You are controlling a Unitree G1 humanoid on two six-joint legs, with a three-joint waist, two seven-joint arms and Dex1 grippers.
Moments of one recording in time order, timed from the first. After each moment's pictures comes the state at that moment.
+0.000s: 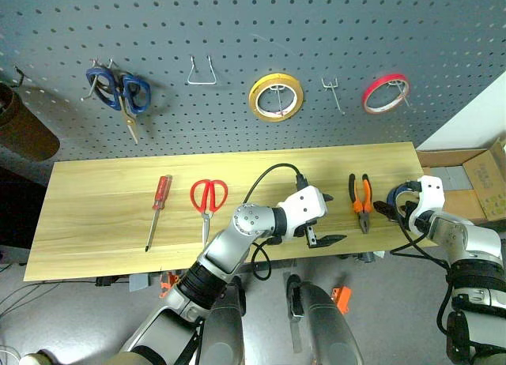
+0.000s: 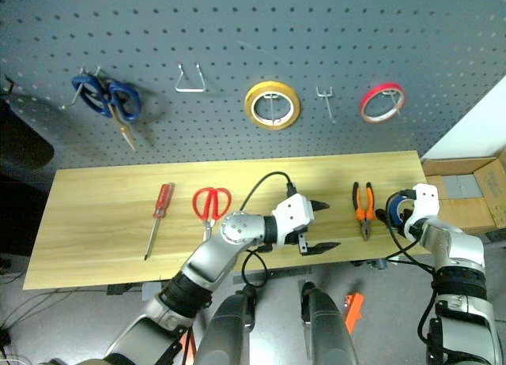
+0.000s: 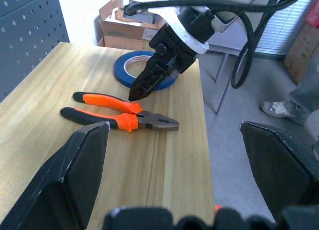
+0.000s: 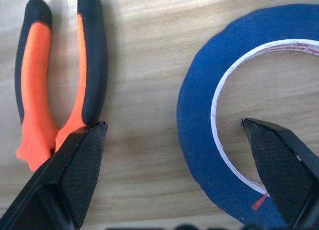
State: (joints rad) left arm -0.55 0.17 -0.48 0.05 -0.03 0.24 -0.82; right arm -0.48 -0.53 -0.28 0.44 0.29 0.80 0.41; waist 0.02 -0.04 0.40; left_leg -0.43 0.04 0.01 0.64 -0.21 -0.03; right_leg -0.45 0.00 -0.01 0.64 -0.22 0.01
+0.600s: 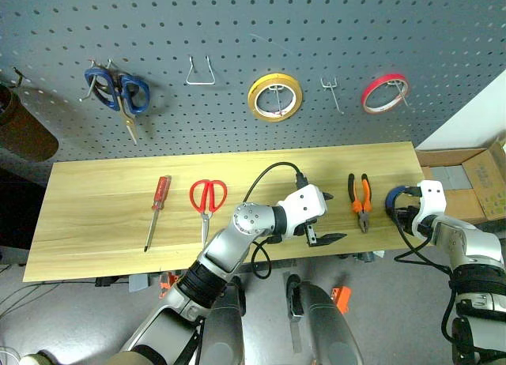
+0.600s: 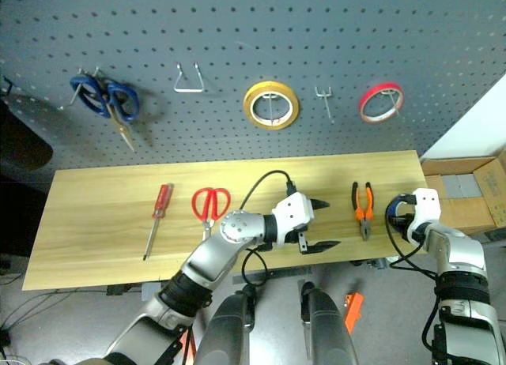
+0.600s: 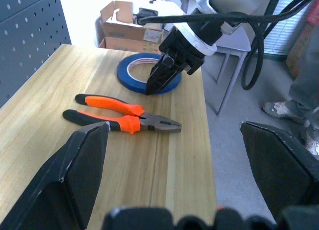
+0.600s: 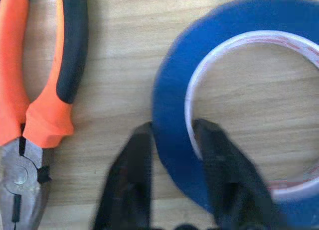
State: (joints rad) left arm -0.55 0.17 -0.47 0.05 -0.02 0.24 -0.82; right arm -0.45 -0.56 -0.24 0.44 0.24 0.75 0.45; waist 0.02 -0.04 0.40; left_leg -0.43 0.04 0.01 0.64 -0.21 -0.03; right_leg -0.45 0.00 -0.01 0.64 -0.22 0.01
